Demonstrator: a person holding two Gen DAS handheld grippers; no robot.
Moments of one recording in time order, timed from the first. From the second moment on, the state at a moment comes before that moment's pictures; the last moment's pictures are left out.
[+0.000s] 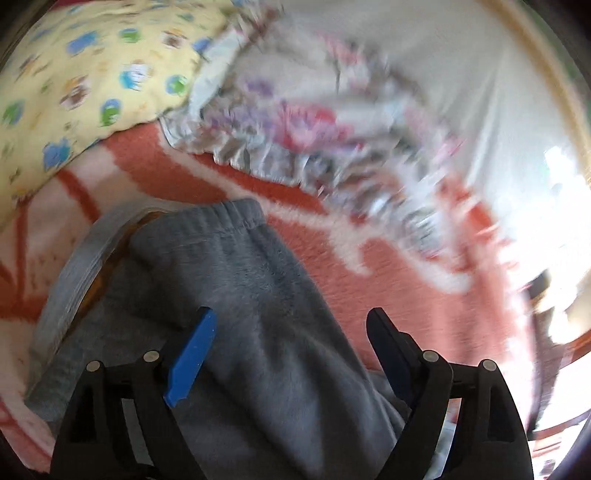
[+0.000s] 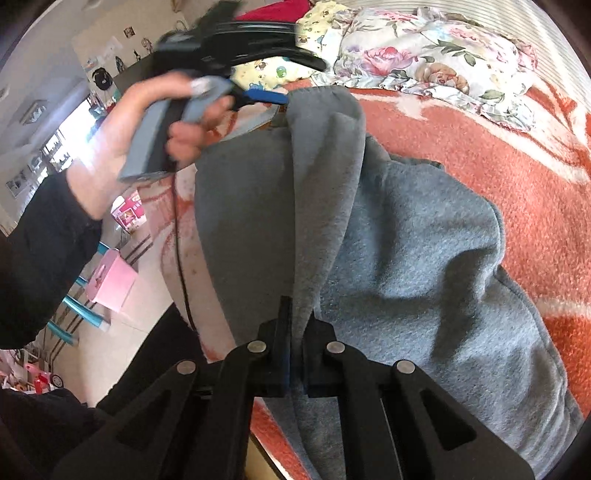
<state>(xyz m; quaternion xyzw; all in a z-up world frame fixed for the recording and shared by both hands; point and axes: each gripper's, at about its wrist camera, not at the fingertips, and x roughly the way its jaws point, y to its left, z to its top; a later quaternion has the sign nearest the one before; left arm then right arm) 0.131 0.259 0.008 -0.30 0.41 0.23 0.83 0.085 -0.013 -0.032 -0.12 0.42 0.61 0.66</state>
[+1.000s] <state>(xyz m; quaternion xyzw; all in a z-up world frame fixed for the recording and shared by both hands) -0.046 0.272 0.001 -0.41 0.25 0.20 0.85 0.062 -0.019 -0.034 -0.14 0.42 0.63 0.64</state>
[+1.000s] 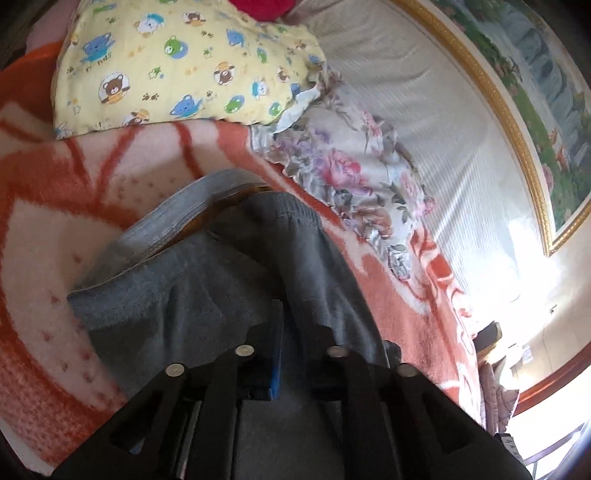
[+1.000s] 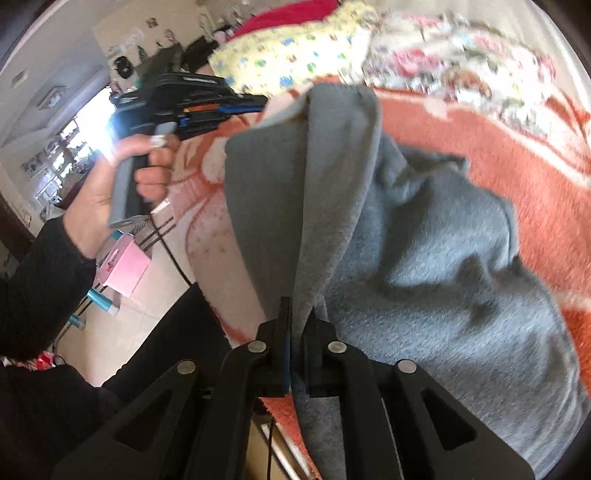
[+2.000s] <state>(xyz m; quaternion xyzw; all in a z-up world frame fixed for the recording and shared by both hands) 0.064 0.288 -0.002 -0.33 0.31 0.21 0.87 0.059 -0.014 -0.032 -0.13 0.39 0.64 0.65</state>
